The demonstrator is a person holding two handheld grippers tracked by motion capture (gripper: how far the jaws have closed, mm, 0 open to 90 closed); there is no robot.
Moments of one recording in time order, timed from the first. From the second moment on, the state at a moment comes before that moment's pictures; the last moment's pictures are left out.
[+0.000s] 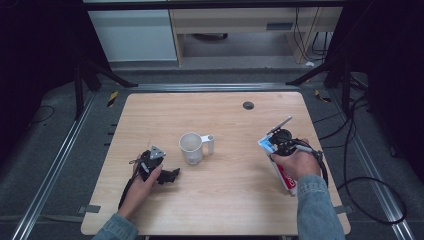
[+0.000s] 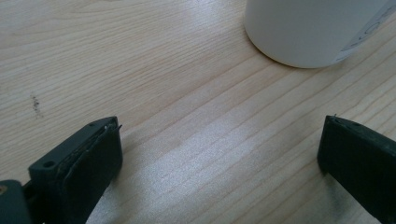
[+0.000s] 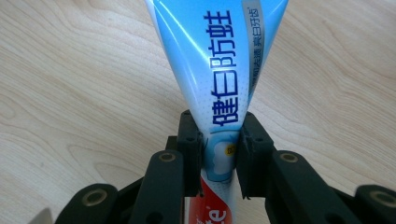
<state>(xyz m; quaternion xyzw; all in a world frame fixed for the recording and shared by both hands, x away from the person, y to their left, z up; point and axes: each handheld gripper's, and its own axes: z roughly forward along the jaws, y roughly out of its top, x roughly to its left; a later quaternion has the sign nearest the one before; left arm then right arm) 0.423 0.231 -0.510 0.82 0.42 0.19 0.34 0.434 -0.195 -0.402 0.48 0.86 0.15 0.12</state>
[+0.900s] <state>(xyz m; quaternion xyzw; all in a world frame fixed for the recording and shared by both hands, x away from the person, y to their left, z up) 0.422 0.231 -0.510 0.82 0.42 0.19 0.34 0.413 -0.211 -0.373 0.48 0.84 0.21 0.16</state>
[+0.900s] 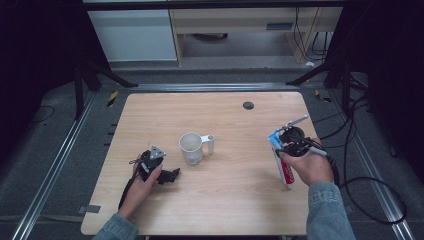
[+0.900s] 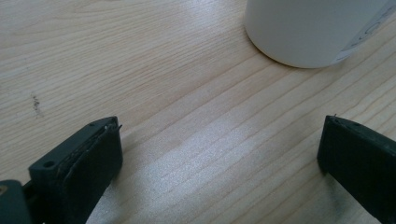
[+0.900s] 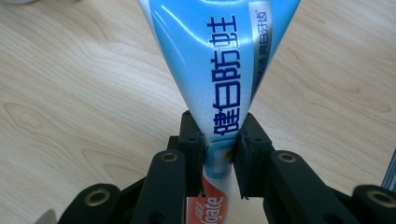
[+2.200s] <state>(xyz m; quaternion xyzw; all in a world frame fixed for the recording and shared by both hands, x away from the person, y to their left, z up) 0.422 0.231 -0.510 0.82 0.42 0.19 0.34 0.410 -0.161 -0.356 0.41 0.81 0.35 0.21</state>
